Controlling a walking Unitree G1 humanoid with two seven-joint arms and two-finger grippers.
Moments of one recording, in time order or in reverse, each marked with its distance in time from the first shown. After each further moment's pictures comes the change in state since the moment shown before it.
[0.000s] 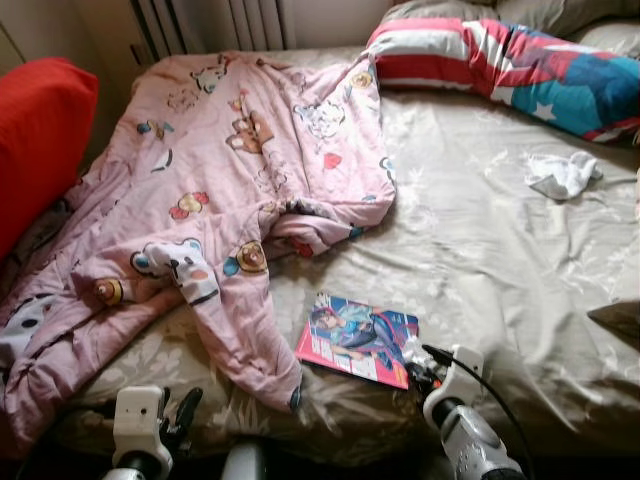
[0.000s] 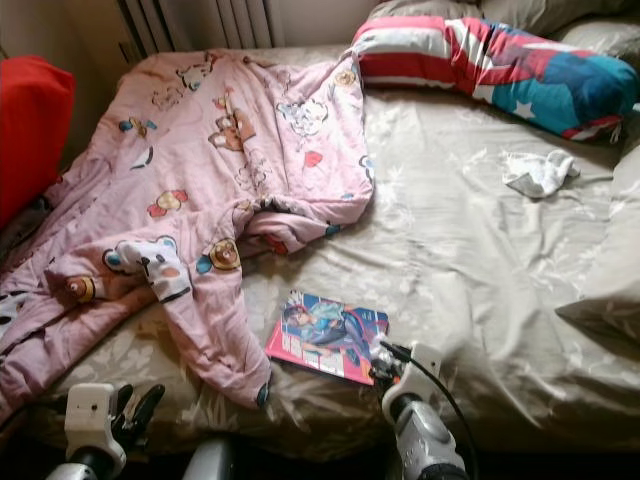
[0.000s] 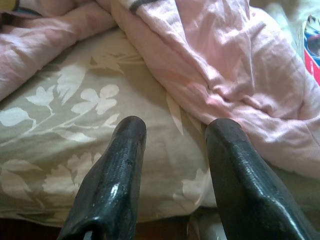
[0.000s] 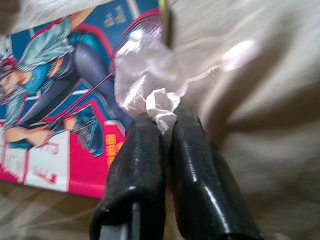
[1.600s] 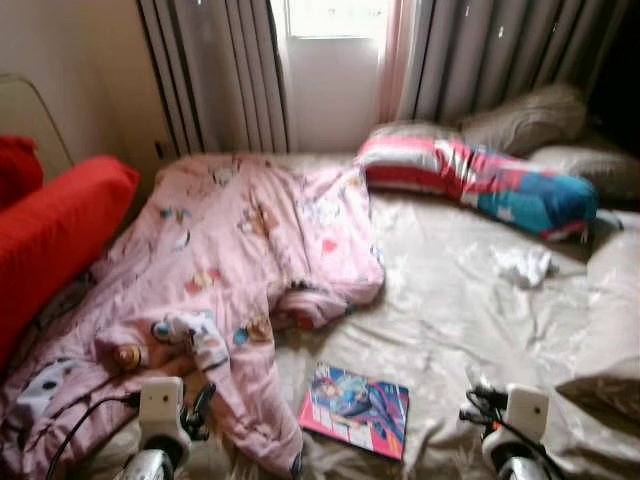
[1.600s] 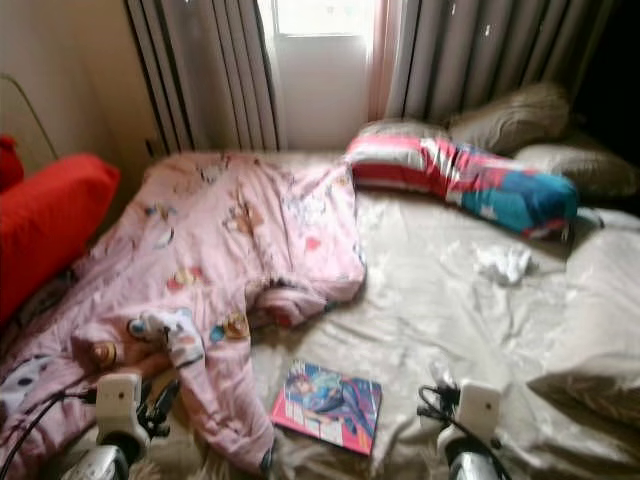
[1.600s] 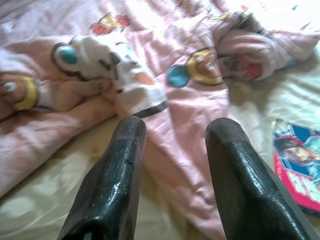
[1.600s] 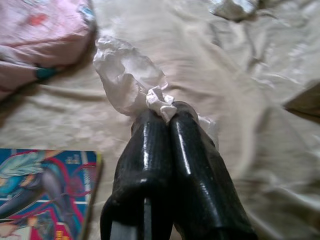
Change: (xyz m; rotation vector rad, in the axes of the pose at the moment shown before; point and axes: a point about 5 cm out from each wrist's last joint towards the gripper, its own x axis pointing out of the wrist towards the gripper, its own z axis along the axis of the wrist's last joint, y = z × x) left arm 0.035 0.003 -0.034 -0.038 0.085 0.029; right arm -0.048 -0.071 -0.009 -0.277 -0.186 -0.237
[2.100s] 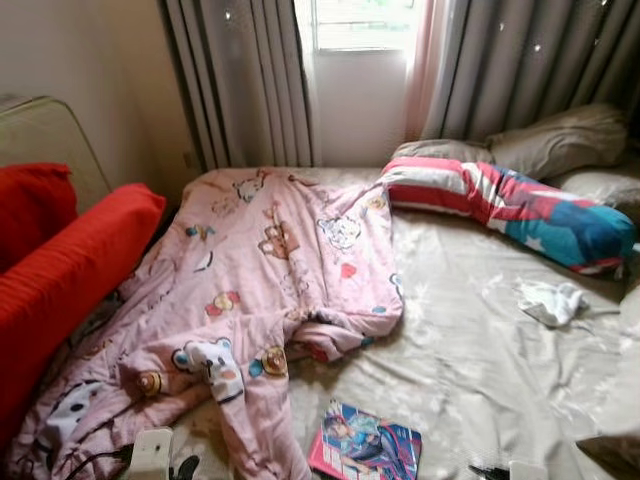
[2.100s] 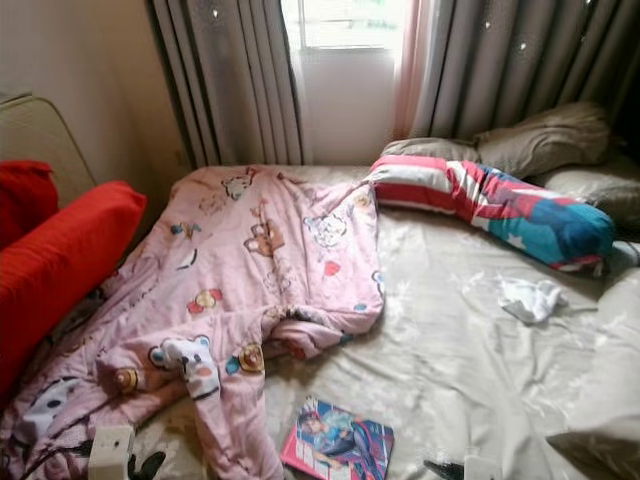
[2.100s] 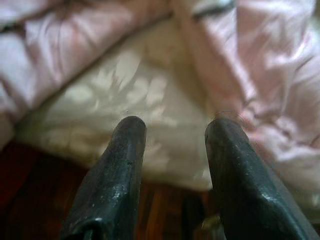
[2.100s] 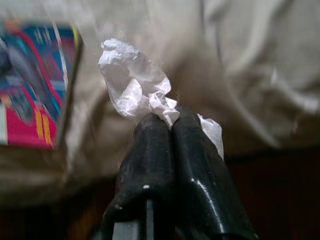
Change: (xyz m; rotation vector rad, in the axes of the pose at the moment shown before) left arm -0.027 0.014 -0.069 -0.008 0.409 0.097; right arm -0.055 -0.026 -0.090 -0.042 0.505 -0.120
